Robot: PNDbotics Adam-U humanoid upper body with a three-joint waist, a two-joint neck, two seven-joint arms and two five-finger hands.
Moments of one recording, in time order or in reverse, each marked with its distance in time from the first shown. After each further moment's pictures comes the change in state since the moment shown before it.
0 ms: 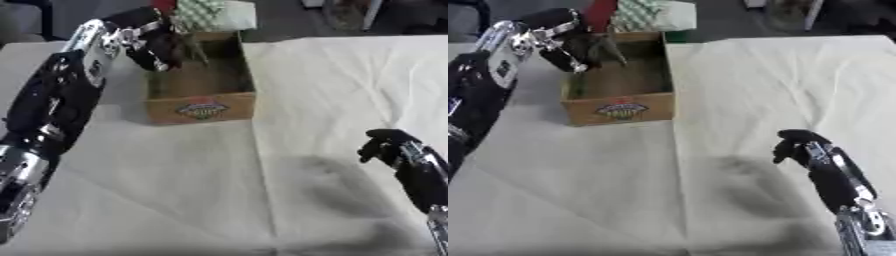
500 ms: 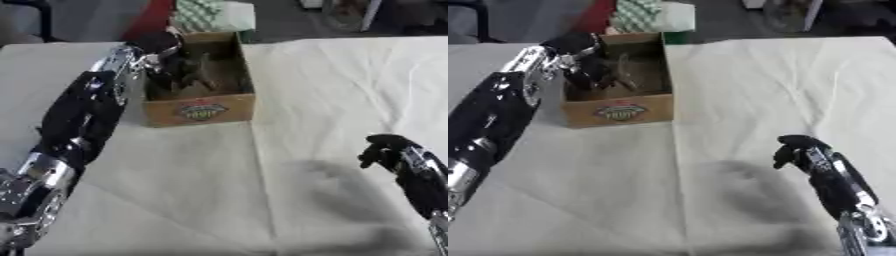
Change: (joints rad) left arm 0.009 -0.054 0.005 0.073 -0.130 -0.009 0.085; right arm -0.001 0.004 0.006 0.001 0.000 0.000 0.008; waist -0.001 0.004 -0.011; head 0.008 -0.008
